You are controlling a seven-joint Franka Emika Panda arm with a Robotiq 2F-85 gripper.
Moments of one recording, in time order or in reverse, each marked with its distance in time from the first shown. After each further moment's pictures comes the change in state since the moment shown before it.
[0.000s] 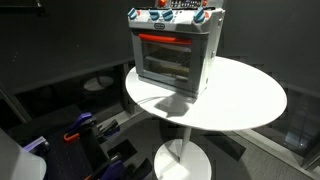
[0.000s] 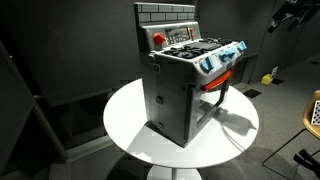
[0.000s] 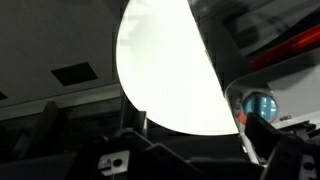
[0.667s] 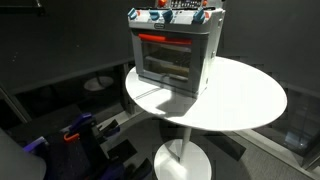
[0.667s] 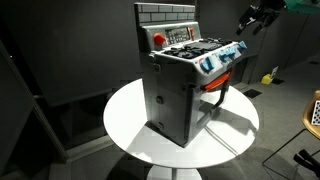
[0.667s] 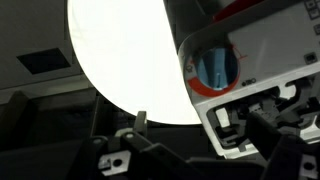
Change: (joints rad) arm 0.094 0.247 0.018 0.195 0.089 0.090 -0.011
